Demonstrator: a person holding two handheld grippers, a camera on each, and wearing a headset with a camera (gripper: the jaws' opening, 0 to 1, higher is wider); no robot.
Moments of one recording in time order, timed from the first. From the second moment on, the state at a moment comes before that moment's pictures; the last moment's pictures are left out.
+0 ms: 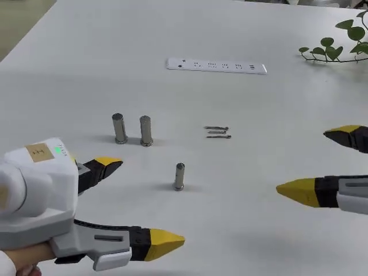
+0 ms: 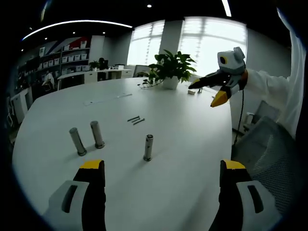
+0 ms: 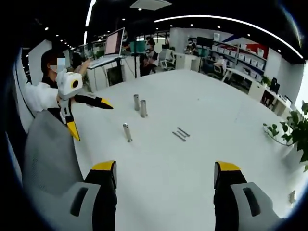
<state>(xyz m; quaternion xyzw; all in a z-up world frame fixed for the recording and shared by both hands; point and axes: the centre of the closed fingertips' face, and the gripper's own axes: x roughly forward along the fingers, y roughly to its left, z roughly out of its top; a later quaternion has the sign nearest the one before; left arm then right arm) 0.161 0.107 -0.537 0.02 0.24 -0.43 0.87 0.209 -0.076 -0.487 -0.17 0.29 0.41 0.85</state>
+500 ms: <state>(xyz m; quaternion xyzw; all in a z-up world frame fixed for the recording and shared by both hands) 0.159 0.109 -0.532 0.00 0.24 -0.43 0.87 0.256 -0.050 -0.507 -0.23 0.31 0.51 0.77</state>
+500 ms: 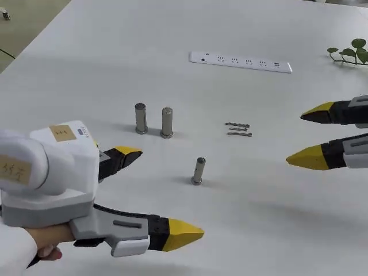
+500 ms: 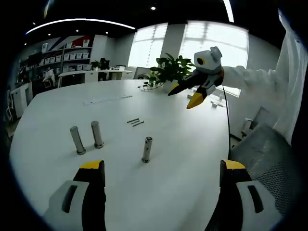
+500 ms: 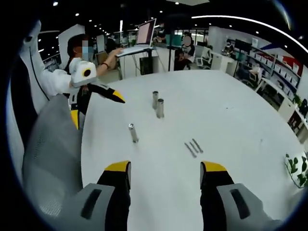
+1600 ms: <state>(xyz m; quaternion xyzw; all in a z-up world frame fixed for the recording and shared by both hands) 0.163 0.139 -0.532 -0.04 0.25 -0.39 0.89 0.350 -0.015 -0.588 -0.33 0.35 0.53 0.70</state>
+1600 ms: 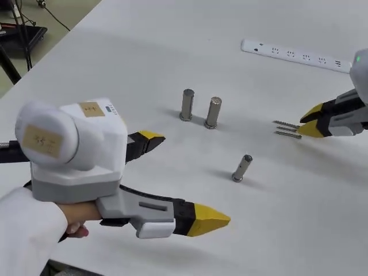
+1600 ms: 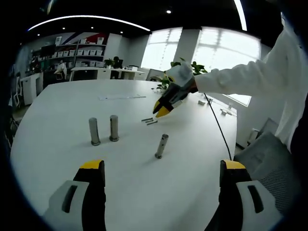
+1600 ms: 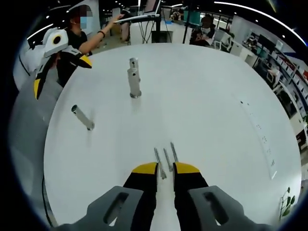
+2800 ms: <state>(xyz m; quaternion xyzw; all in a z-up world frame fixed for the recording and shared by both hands) 0.157 0.132 -0.533 -0.03 0.25 -0.40 0.88 0.350 -0.018 -0.614 -0.44 0.38 0.54 0.61</state>
